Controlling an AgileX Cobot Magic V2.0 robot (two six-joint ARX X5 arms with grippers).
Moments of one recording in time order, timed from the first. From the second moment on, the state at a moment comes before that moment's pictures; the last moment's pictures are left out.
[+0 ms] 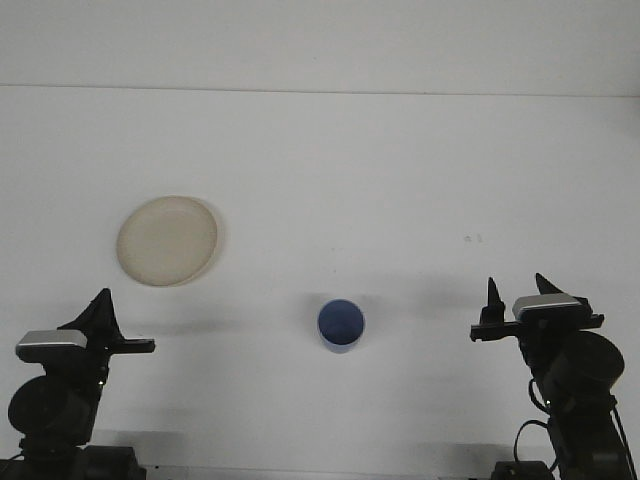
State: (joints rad) left arm 0.00 0.25 0.49 -0.21 -0.07 0.00; right arm 0.03 0.56 0.61 -0.30 -0.07 -0.05
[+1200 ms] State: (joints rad) left arm 0.00 0.86 1.01 -0.90 -0.07 -0.04; right arm 0.03 0.56 0.61 -0.30 -0.07 -0.05
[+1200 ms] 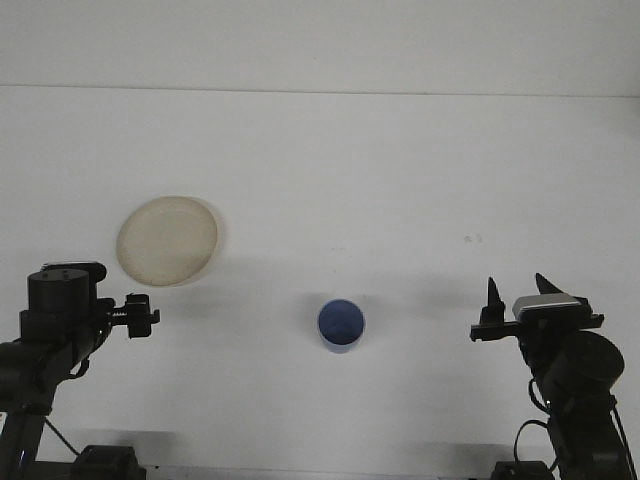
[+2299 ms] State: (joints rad) left arm -0.73 1.51 1.55 -0.96 0.03 -0.22; right arm 0.03 0.56 0.61 -0.30 -0.07 -0.05
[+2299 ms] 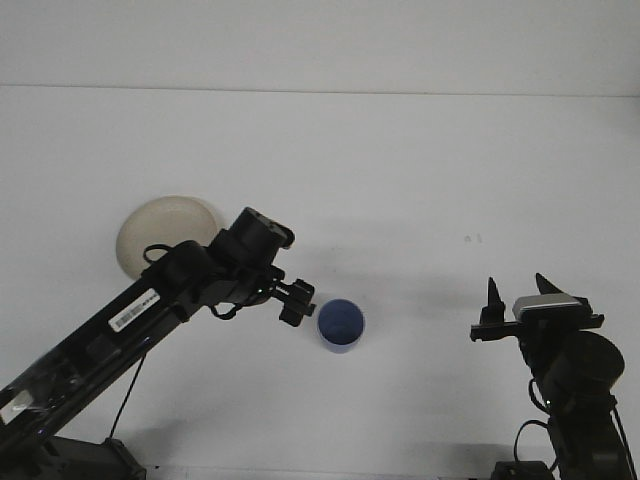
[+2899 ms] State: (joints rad) left arm -0.83 1.79 1.63 -0.96 0.03 -0.22; right arm 0.03 0.56 0.61 -0.30 -0.07 -0.05
